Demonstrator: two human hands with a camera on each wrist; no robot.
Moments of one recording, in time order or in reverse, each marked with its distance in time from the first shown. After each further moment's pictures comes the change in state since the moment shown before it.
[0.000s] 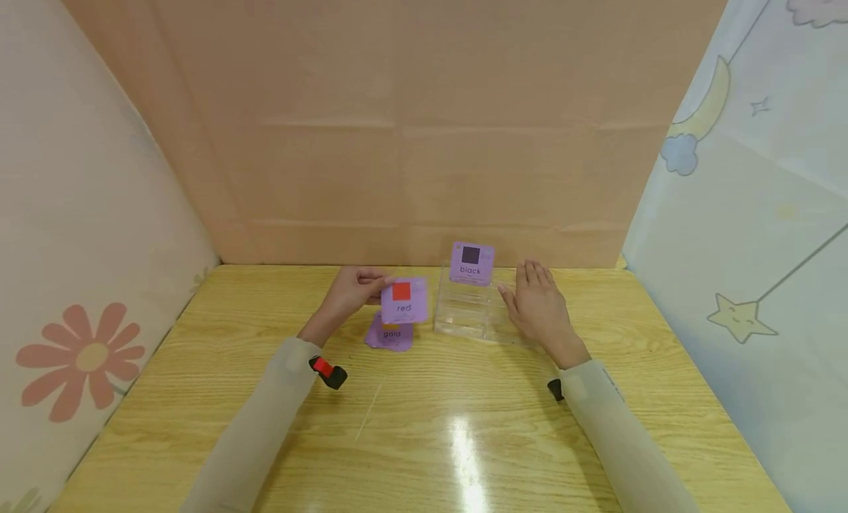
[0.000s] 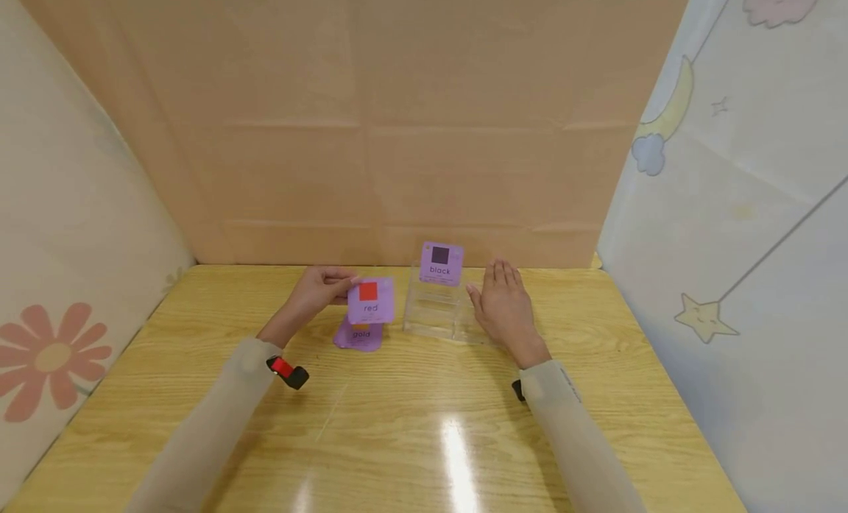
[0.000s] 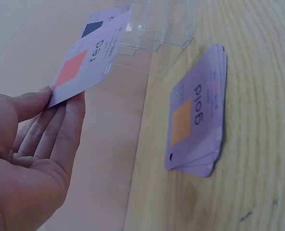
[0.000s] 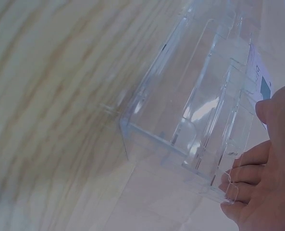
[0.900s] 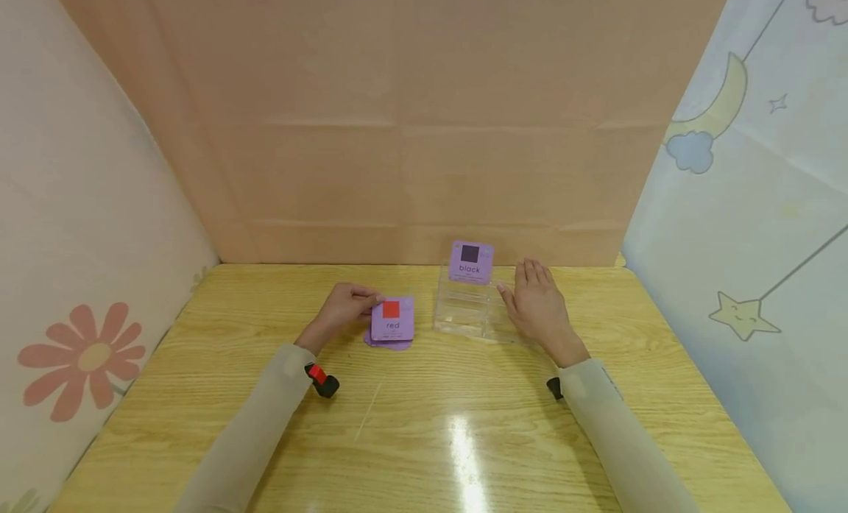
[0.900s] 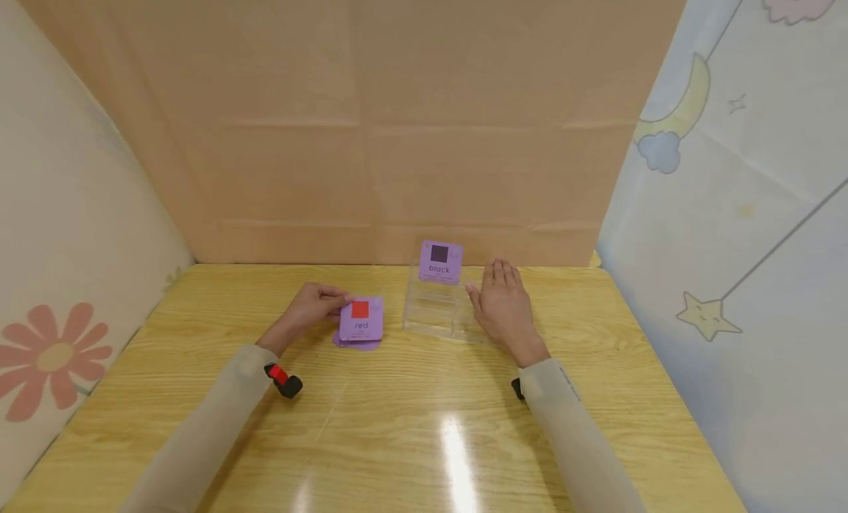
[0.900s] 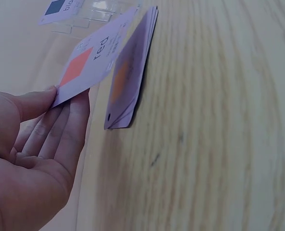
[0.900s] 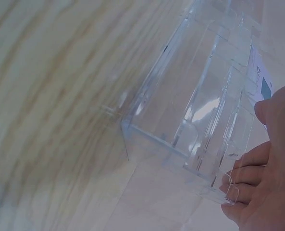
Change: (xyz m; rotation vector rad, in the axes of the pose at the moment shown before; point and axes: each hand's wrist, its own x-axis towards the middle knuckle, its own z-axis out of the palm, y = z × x) left_hand 0.004 -0.049 -0.006 0.066 0.016 -0.128; right_hand 0.000 0.000 0.002 -0.024 0.029 -0.018
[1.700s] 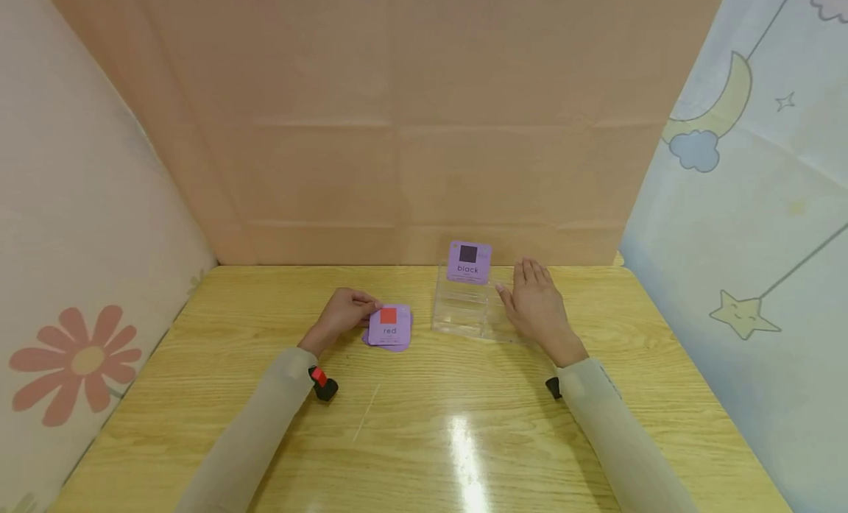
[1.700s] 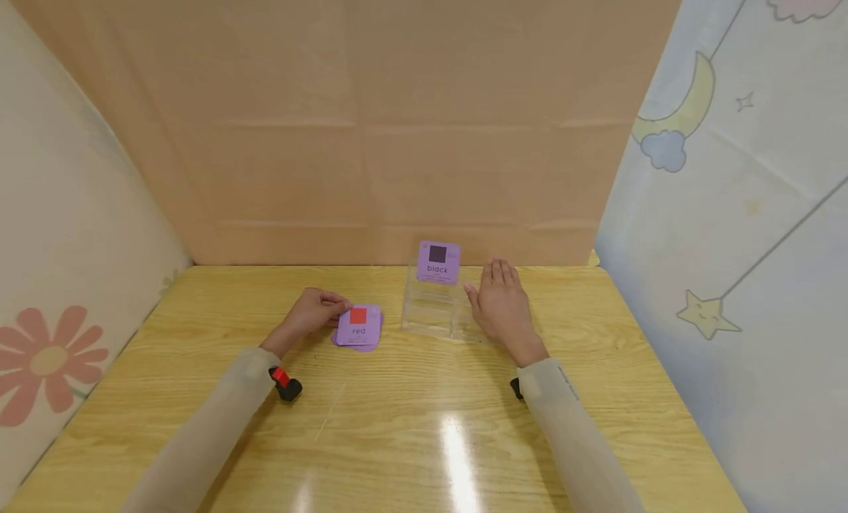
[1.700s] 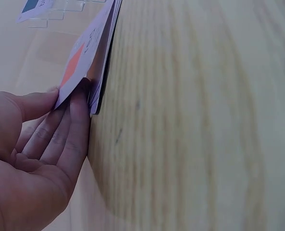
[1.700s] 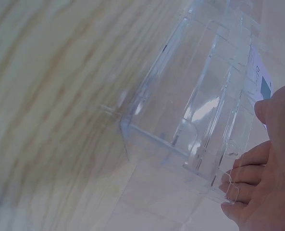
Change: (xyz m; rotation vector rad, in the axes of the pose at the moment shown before) left_hand 0.001 -0.011 0.005 0.058 0.003 0.025; right_hand 0.001 0.001 0.003 0.011 0.001 0.002
